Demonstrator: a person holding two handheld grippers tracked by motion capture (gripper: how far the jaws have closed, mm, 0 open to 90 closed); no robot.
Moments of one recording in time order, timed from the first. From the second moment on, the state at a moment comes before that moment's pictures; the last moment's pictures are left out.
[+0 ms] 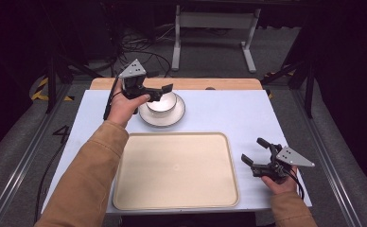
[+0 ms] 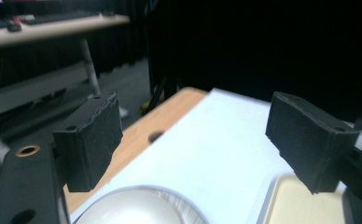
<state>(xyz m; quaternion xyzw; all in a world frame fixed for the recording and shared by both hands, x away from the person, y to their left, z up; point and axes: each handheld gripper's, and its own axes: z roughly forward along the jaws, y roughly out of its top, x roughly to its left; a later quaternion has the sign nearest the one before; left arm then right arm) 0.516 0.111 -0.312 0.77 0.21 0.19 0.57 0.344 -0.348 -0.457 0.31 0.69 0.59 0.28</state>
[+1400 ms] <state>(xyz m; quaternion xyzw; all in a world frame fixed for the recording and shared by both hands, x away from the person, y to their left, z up) 0.552 0.065 -0.344 0.95 0.13 0.12 0.27 0.347 -0.347 -0.456 0.32 0.69 0.59 0.27</state>
